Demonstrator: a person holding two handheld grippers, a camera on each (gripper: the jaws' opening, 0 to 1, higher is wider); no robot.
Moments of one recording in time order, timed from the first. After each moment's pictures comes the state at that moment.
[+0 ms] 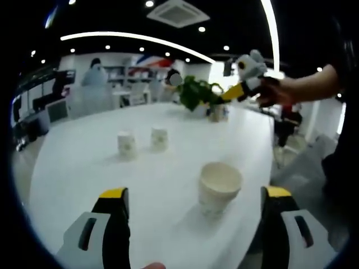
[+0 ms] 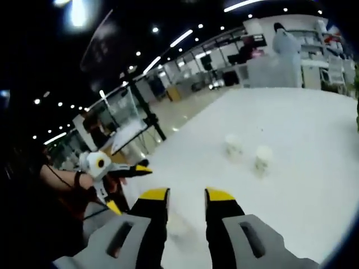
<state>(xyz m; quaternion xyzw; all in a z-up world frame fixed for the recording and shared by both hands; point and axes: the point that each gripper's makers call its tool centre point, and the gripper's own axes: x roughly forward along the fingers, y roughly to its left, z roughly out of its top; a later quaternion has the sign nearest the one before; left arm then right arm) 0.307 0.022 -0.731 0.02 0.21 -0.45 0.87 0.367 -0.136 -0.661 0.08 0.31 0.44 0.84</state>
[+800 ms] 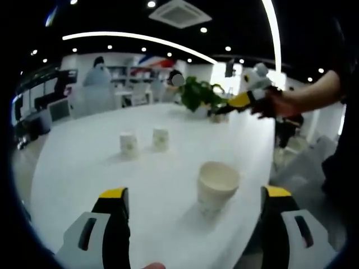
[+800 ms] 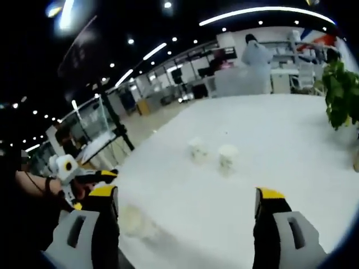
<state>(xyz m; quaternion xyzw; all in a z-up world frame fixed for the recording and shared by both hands) 0.302 0.027 -0.727 0.02 0.20 -0.44 0.87 0.390 -0.171 -0.685 0.07 0.27 0.32 0.91</state>
